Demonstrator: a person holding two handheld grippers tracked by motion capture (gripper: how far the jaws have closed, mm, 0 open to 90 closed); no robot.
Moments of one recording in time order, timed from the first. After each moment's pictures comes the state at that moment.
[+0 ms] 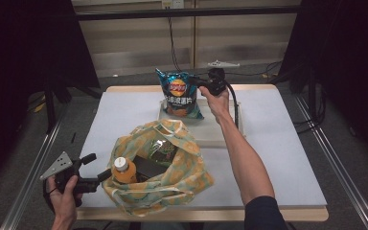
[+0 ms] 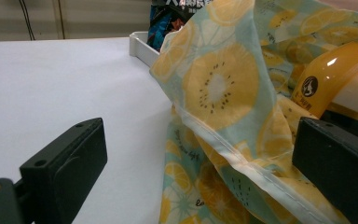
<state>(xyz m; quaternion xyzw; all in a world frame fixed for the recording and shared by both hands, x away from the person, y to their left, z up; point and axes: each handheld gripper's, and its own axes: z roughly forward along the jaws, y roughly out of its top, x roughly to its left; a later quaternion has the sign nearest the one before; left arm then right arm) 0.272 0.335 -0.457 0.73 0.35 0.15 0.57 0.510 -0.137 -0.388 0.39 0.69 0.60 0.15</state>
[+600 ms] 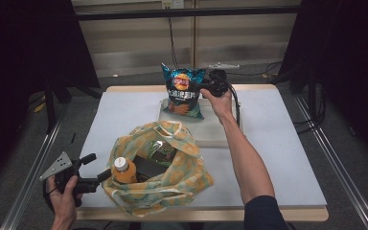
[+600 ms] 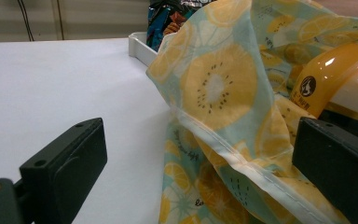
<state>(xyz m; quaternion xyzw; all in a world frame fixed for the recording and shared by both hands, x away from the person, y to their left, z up) 0.272 0.334 -0.458 0.73 0.35 0.15 0.57 0.516 -0.144 -0.399 0.43 0.70 0.55 0.17</state>
